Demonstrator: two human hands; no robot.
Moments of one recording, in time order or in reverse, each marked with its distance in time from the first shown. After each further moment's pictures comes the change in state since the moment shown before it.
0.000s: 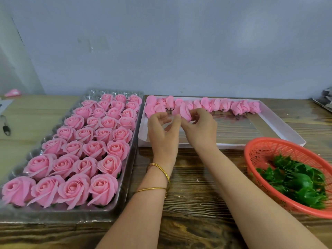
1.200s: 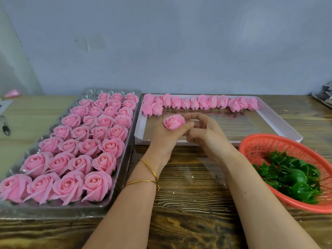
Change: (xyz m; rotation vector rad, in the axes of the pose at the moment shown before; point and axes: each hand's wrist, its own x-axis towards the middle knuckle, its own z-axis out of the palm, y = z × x) left_hand -0.003 0.013 -0.002 -0.111 -0.442 -0.231; right_hand -0.016 0.007 -0.050 0.614 -0.536 0.175
